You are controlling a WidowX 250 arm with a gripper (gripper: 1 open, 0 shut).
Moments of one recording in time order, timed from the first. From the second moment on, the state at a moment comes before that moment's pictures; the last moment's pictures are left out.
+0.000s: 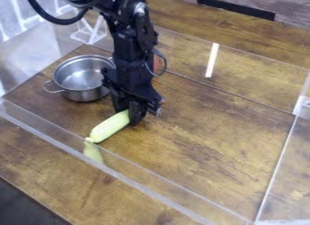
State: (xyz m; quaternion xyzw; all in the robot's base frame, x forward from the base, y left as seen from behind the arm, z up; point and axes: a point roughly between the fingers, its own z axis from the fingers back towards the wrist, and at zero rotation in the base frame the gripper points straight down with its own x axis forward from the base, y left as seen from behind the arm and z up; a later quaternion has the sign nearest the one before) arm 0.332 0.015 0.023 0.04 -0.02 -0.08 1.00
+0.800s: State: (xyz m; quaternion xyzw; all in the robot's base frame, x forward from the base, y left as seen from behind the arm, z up) arm 0.311 0.010 0.031 0.03 -0.03 -0.09 0.99
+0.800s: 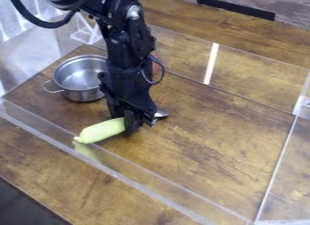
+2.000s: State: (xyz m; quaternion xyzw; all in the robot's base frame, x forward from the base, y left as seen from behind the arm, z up) arm 0.333 0.073 0.132 0.04 -0.03 -0.05 1.00
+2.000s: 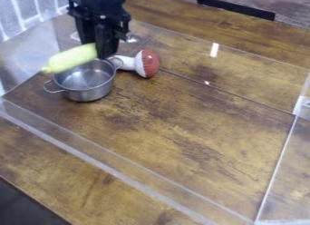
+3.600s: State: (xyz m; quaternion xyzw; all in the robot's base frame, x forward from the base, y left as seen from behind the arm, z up) arm 0.326 0.102 0.134 -0.02 -0.07 -0.16 0.98
